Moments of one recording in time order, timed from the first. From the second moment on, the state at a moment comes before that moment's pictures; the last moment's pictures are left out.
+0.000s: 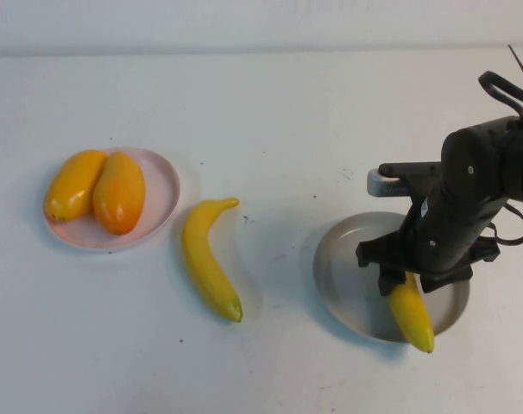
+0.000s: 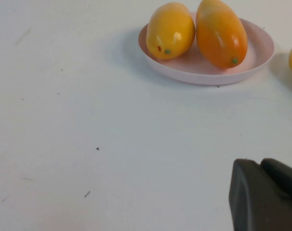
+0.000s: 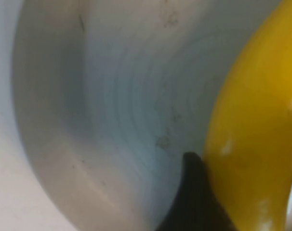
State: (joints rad) right arm 0.48 1.82 -1.22 0.06 0.88 0.33; left arm -0.04 -0.01 0.02 -0.06 0.38 0.06
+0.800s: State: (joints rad) right arm 0.80 1.99 -1.73 0.18 0.96 0.00; left arm -0.04 -0.01 0.02 -0.06 0.38 0.06
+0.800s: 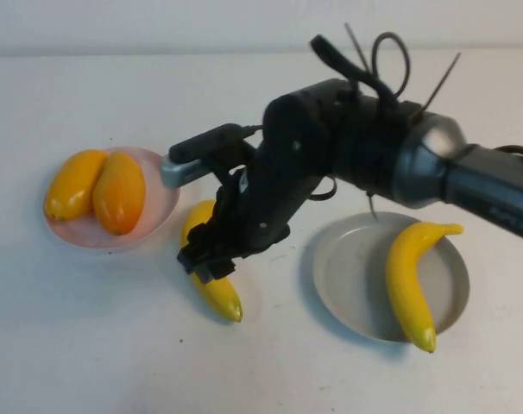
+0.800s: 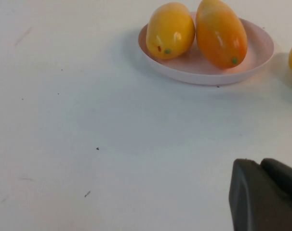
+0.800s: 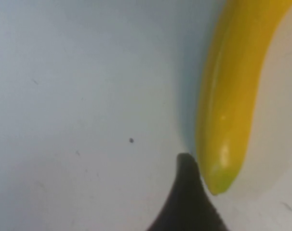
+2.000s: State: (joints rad) right arm 0.74 1.91 -1.66 0.07 1.05 0.33; left arm -0.04 -0.01 0.02 -0.06 0.38 0.06
